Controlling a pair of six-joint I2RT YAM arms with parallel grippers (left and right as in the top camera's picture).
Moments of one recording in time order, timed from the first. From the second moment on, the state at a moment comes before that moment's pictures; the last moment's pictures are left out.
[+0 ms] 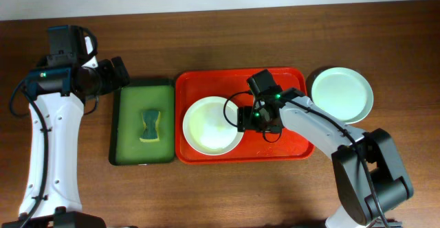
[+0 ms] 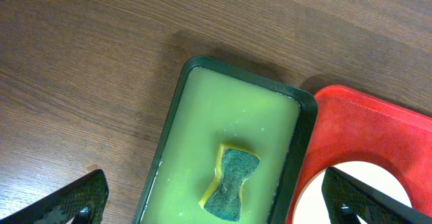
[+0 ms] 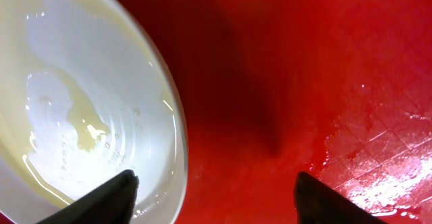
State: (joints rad) left arm 0.10 1.58 1.55 -1.03 0.00 -0.25; right arm 0.43 1.79 1.10 -0.63 -0.18 0.50
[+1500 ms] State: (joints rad) left arm 0.10 1.58 1.55 -1.03 0.00 -0.25; right arm 0.48 1.82 1.10 -0.57 -0.14 0.54
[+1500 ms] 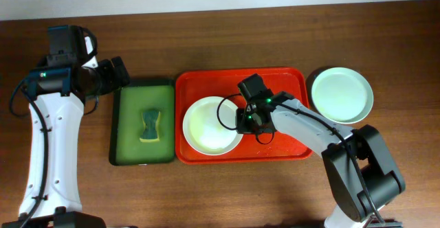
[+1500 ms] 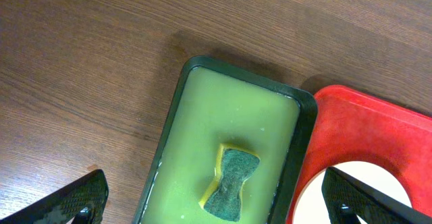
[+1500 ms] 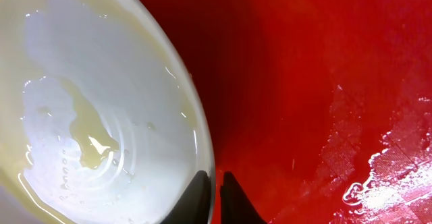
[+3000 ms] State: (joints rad) left arm 0.39 1.58 1.55 -0.98 0.03 -0.27; right arm 0.48 1.82 1.09 -0.56 -0.13 0.58
